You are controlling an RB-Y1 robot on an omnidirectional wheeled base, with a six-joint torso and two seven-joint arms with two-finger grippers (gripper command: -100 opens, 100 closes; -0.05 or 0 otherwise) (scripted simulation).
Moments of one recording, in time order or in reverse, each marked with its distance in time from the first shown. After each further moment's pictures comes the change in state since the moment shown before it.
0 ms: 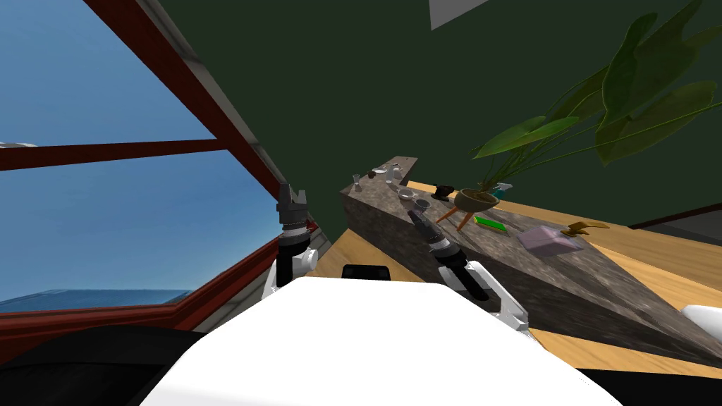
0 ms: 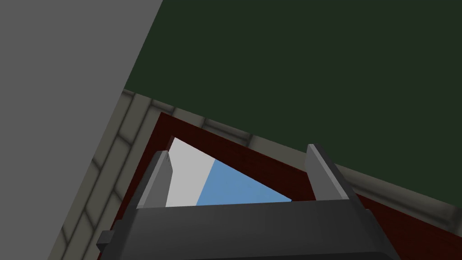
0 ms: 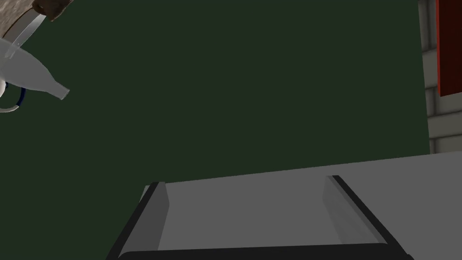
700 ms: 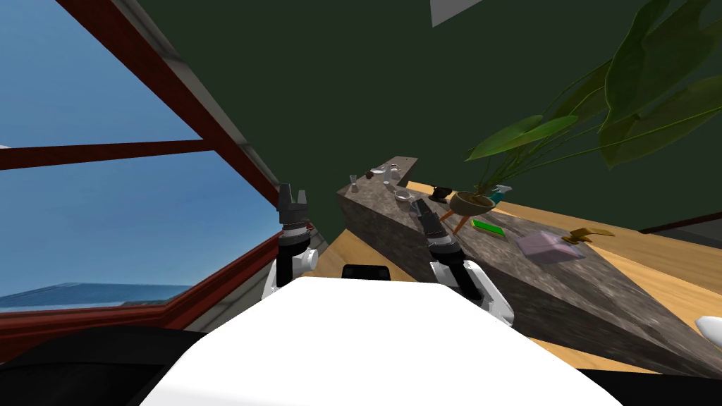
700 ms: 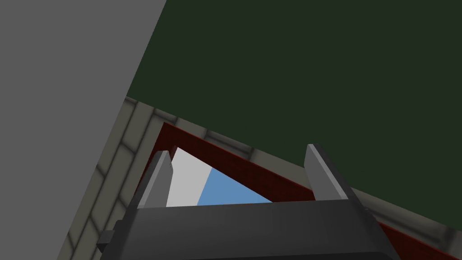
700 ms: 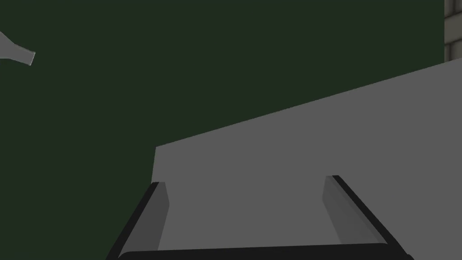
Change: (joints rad) left arm 0.000 0.000 0.000 0.000 0.000 0.000 0.000; right arm -0.010 0.178 -0.003 -0.120 -0.080 0.045 -0.024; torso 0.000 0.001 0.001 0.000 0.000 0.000
